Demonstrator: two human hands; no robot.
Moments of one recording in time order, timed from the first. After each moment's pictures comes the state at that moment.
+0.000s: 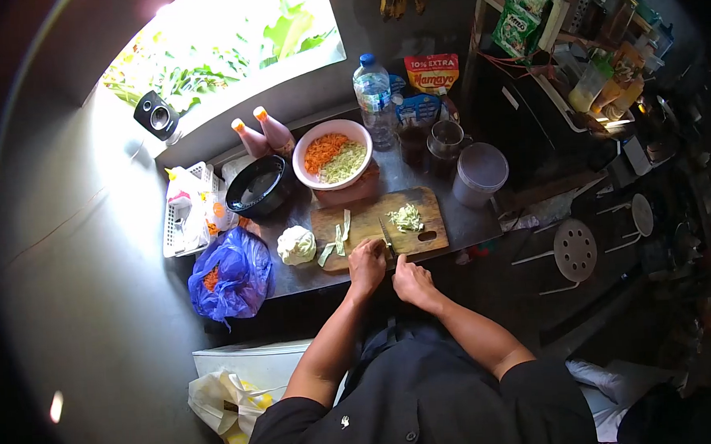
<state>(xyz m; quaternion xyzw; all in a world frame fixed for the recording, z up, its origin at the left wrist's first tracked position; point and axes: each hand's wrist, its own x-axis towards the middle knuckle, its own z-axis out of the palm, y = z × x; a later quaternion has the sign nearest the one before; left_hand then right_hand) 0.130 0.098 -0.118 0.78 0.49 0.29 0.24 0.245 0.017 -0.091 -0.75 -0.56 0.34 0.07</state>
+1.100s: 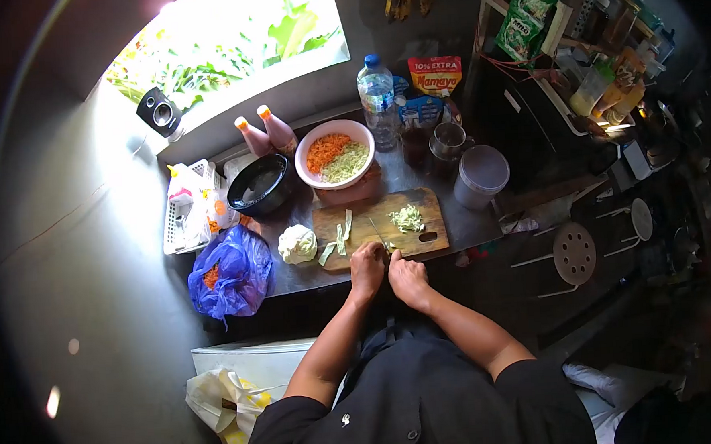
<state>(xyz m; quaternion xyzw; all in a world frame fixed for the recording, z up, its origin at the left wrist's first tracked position) 0.128 0.093 -0.124 0.76 0.49 0.33 0.27 0.235 0.027 -0.112 -0.74 -0.66 0.13 0.01</state>
